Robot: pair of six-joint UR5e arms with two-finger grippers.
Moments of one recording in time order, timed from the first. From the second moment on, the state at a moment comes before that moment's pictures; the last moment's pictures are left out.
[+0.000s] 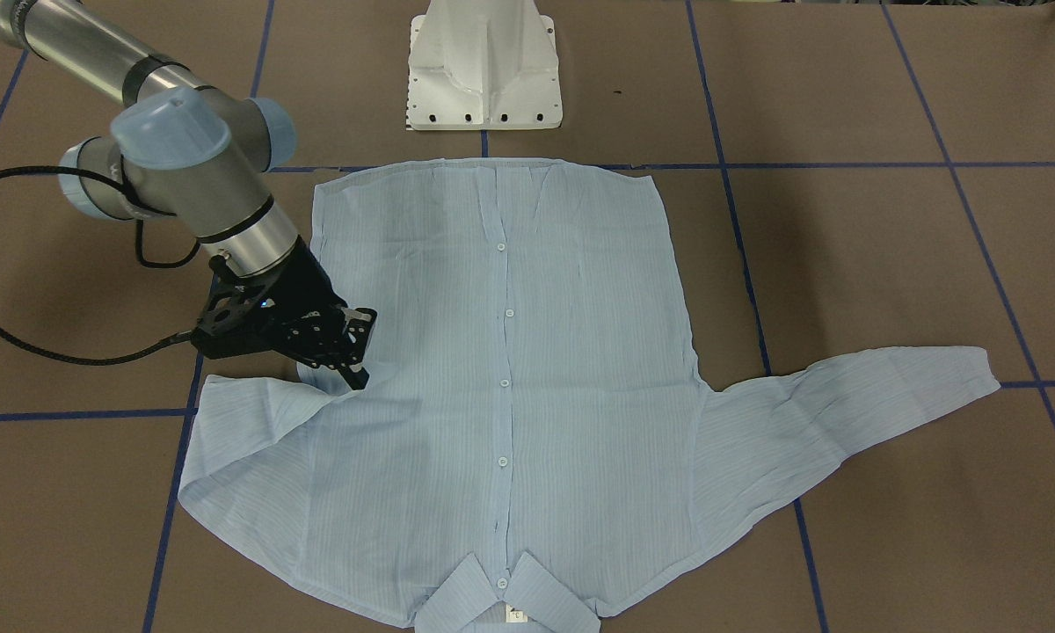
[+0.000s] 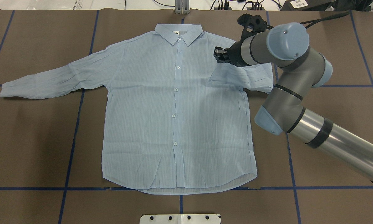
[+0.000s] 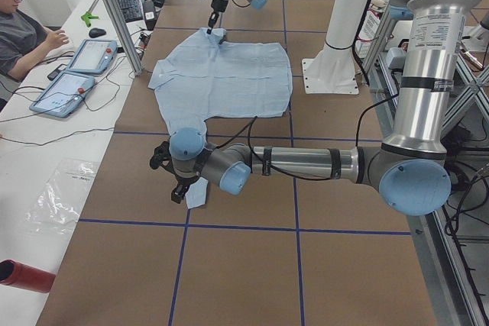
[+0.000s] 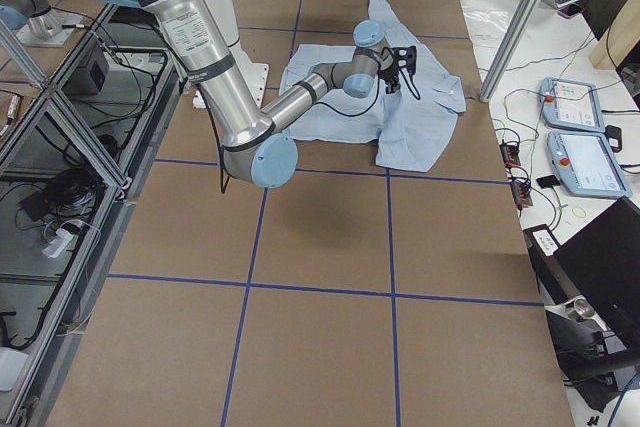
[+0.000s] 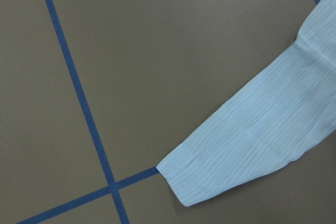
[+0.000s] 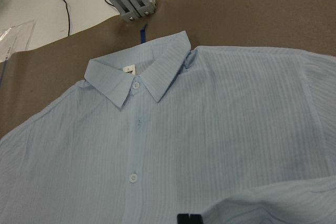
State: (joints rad) left arm -1.45 -1.66 -1.44 -2.07 -2.43 -0.04; right arm 0.74 -0.95 1.54 -0.97 1.78 1.34
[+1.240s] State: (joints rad) left arm -1.45 -1.68 -1.34 -2.15 -2.42 -0.04; right arm 0.62 -0.43 1.01 -0.97 1.66 1.31
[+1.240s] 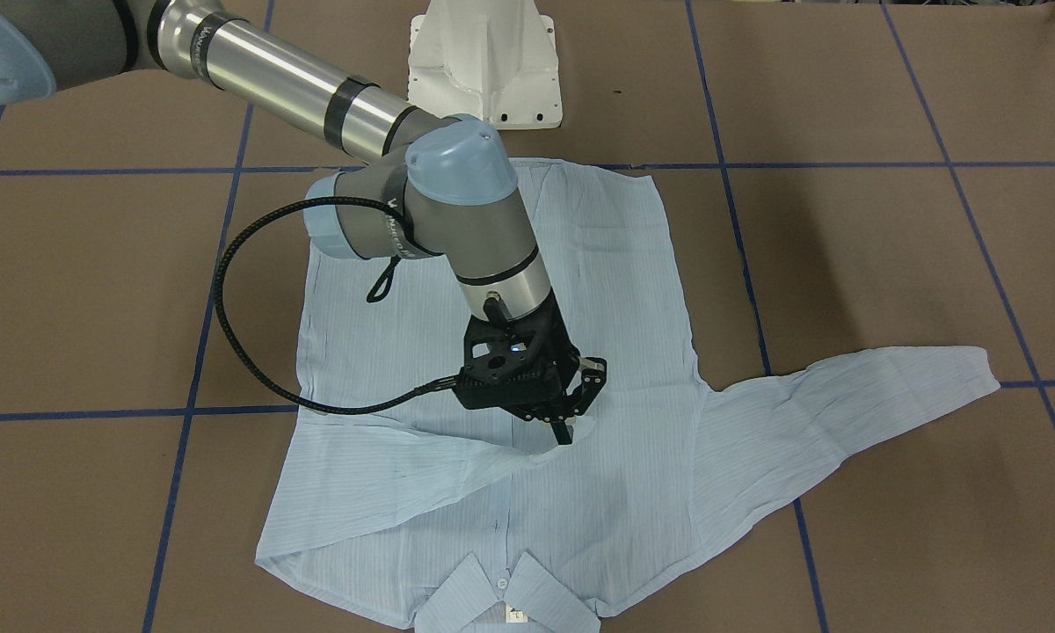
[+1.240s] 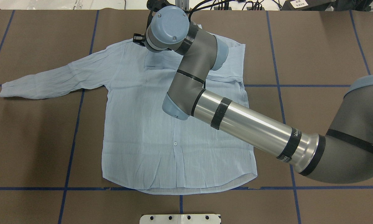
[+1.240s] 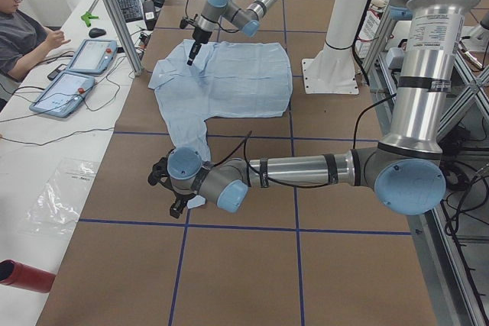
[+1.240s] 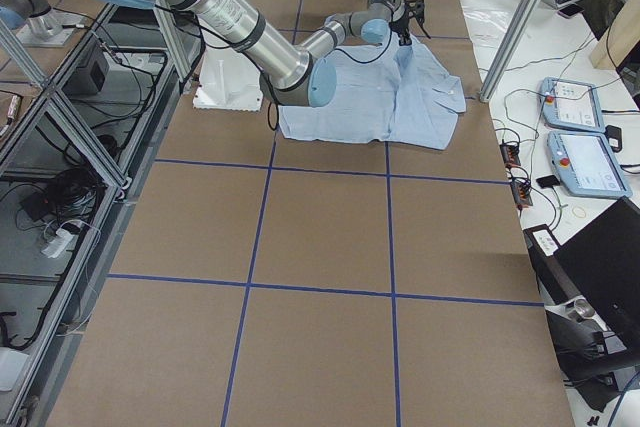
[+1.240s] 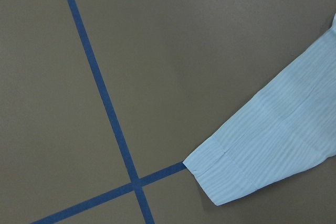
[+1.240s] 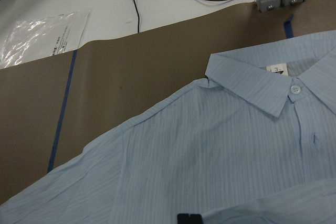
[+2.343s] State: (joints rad) left arm -1.45 -1.68 -1.33 -2.16 -2.41 -0.04; right arm 0.59 -0.33 0.78 -0.90 1.63 1.24
